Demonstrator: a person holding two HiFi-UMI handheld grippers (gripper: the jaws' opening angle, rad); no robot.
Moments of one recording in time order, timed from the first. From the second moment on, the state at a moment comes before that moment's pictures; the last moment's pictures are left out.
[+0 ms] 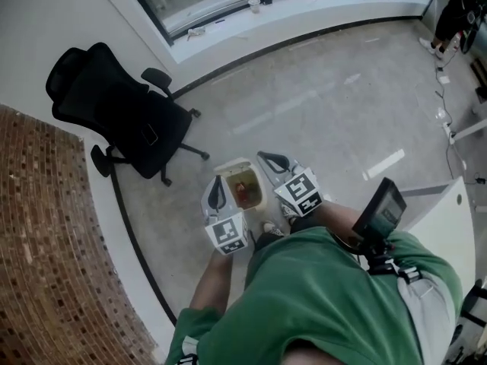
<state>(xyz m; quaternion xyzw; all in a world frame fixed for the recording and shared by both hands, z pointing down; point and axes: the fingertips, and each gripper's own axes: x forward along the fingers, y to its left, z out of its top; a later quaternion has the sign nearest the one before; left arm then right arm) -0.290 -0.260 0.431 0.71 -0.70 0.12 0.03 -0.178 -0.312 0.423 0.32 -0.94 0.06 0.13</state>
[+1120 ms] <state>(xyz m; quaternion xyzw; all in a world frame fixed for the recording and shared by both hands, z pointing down) -0.138 -0.149 0.384 0.70 -0.70 0.10 -0.03 -0.033 -0.192 0.392 0.29 -0.95 0.04 0.09</state>
